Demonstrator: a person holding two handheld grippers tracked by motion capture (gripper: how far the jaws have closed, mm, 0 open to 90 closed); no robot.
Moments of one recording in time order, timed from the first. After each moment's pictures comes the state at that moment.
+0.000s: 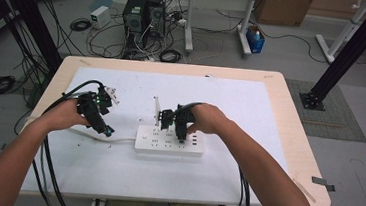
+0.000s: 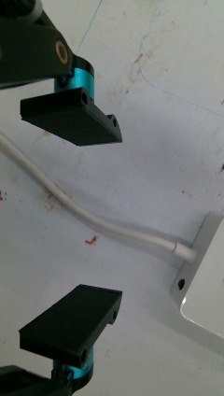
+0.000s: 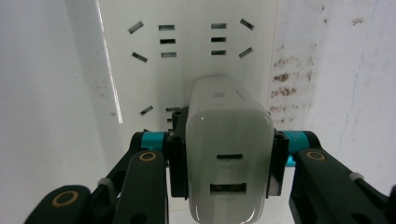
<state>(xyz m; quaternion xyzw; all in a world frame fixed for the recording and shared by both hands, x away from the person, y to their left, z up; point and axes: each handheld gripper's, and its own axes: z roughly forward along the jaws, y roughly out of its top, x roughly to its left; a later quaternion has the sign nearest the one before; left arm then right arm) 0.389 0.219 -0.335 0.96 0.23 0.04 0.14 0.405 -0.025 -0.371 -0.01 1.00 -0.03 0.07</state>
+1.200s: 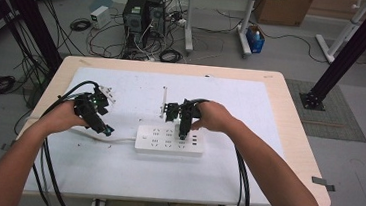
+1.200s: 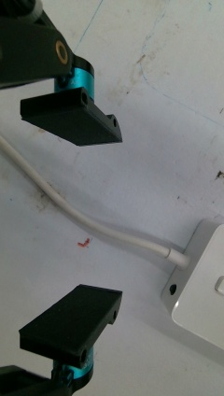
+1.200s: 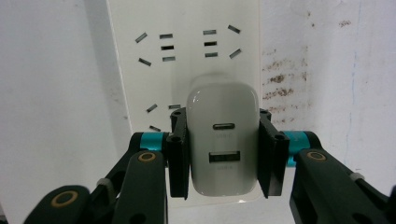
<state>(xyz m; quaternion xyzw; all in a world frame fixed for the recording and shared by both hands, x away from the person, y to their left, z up) 0.386 0.229 -0.341 0.95 0.26 0.04 0.18 0.416 -0.041 -0.357 0.03 1.00 0.03 0.03</state>
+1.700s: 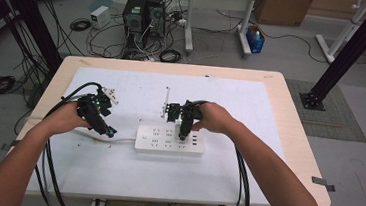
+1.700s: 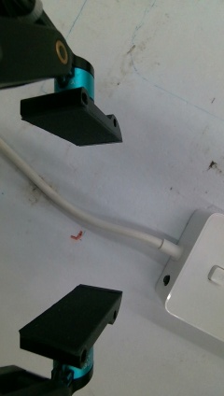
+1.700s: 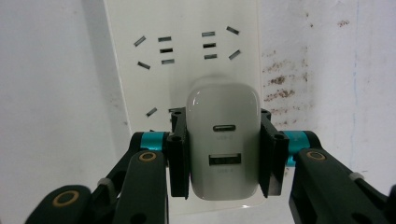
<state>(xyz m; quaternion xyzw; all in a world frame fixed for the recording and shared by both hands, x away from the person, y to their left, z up) 0.384 0.224 -0.343 0.95 0.25 0.04 0.18 0.416 -0.049 -0.360 0.05 1.00 0.06 0.02</state>
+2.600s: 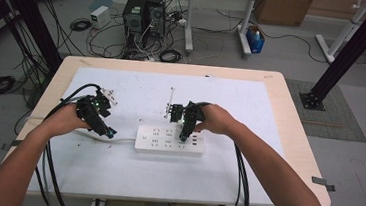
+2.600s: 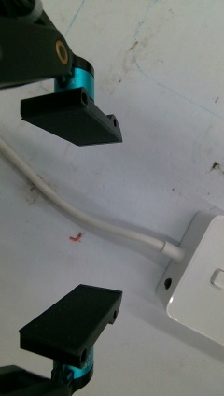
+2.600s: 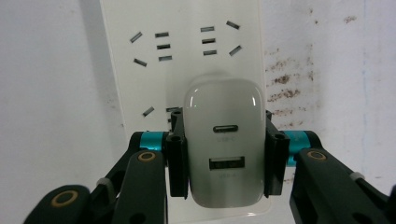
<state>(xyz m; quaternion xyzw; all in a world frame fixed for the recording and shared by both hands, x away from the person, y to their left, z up) 0.384 0.229 -0.347 0.95 0.26 0.05 0.19 0.424 -0.057 -0.368 0.06 1.00 0.08 0.00</state>
